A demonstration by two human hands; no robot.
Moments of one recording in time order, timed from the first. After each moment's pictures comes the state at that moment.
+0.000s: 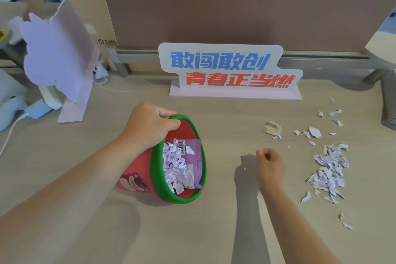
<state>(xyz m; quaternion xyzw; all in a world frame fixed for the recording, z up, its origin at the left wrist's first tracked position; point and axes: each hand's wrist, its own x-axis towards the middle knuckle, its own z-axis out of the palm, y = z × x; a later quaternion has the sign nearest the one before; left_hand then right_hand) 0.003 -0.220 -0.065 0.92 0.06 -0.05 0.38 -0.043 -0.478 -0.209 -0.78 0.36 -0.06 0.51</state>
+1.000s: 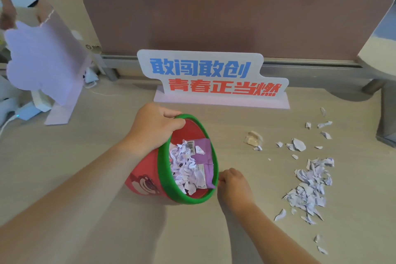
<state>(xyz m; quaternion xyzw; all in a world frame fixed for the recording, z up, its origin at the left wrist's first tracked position) 0.017 -0.315 -0.057 0.89 0.08 -0.04 0.44 -0.053 -0.507 -0.245 -0.94 0.01 0.14 0.32</state>
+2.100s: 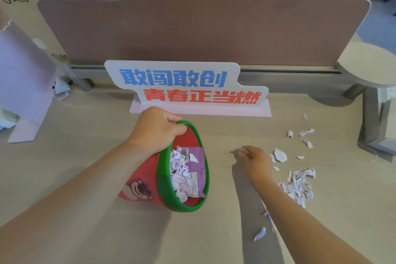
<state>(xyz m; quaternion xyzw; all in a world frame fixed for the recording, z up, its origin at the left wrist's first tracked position) 0.075 -0.374 -0.073 0.92 0.07 -0.09 0.37 0.046 -0.610 -0.211 -0.89 0.16 0.06 0.42</state>
